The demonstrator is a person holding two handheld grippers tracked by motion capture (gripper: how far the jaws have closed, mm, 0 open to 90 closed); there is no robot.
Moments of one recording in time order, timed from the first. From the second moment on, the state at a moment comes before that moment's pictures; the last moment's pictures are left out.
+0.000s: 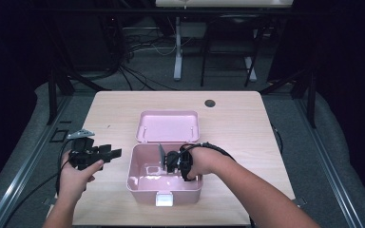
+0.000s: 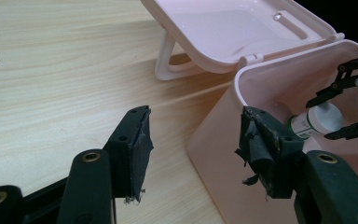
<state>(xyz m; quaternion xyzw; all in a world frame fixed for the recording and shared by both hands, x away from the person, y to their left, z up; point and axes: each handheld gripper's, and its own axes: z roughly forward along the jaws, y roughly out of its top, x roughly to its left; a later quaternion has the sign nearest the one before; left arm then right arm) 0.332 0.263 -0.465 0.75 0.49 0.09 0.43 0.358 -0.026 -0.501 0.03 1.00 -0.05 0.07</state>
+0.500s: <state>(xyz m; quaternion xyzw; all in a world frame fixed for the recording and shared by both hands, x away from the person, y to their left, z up) 0.333 0.264 -0.466 0.75 0.49 0.09 0.43 0.361 -0.025 -0.508 0.03 1.00 -0.05 0.07</state>
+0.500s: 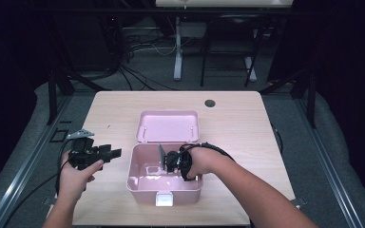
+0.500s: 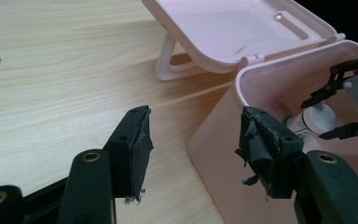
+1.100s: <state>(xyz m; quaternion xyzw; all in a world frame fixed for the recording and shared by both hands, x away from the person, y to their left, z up) 0.333 0.264 -0.466 0.75 0.50 0.09 0.43 0.362 -0.026 -0.505 0.04 1.00 -0.04 0.06</state>
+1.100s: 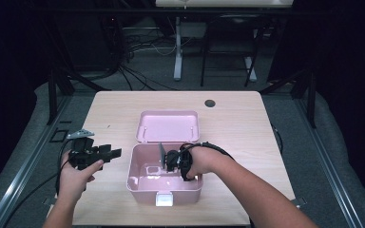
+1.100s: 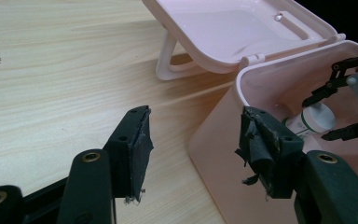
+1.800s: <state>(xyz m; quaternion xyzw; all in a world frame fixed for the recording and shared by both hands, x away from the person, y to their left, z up) 0.333 0.261 -0.466 0.75 0.49 0.09 0.43 0.356 -0.027 -0.473 0.05 1.00 -0.01 0.08</state>
